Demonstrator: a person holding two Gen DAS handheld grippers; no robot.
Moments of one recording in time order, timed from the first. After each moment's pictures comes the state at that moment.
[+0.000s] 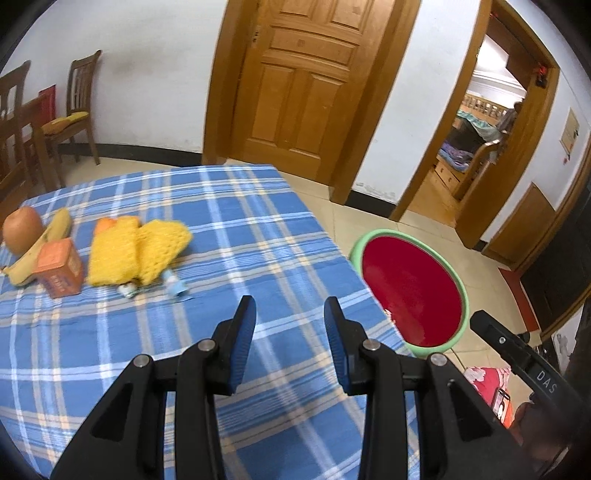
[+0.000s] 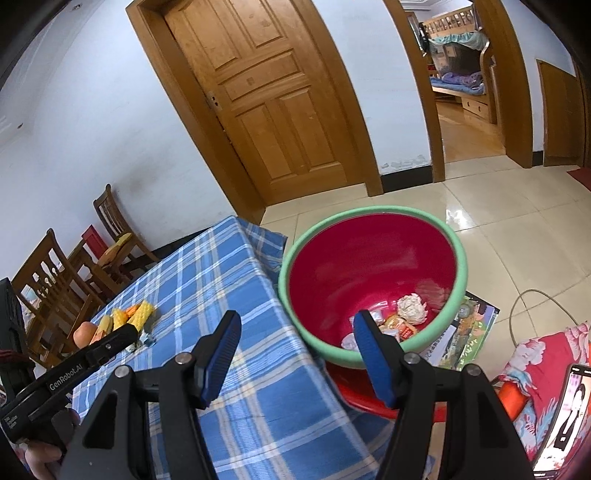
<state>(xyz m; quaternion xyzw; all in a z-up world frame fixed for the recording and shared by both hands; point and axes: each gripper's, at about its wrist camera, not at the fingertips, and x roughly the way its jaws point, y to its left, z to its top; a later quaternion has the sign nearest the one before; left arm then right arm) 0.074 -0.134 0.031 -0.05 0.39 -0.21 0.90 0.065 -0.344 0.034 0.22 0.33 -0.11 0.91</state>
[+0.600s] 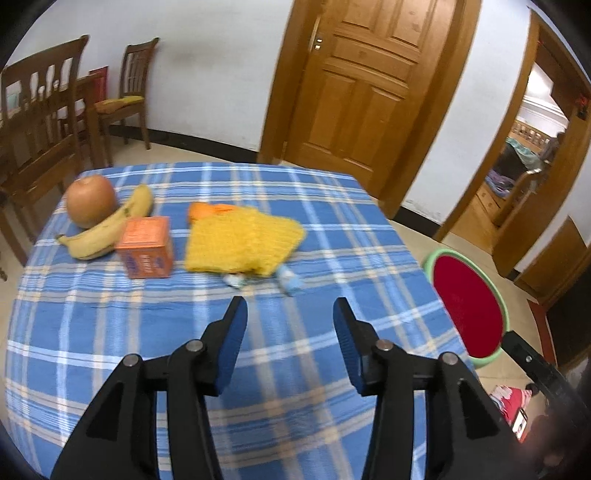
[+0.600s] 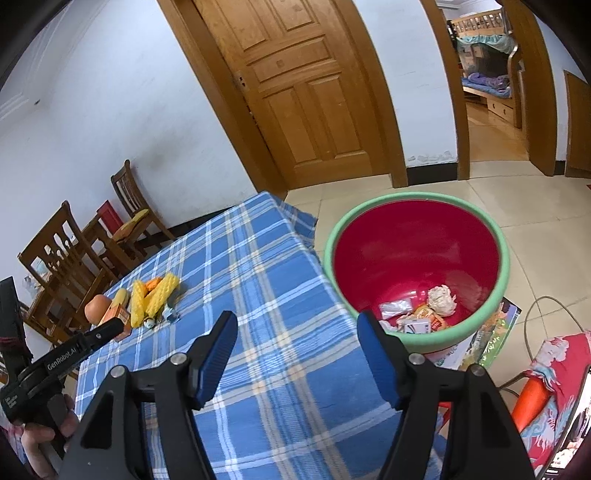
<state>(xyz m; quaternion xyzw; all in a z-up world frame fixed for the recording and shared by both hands) 0.082 -0.048 0.022 -0.08 0.39 -0.11 0.91 0.081 -0.301 0.027 0.20 0.36 -0.07 0.91</state>
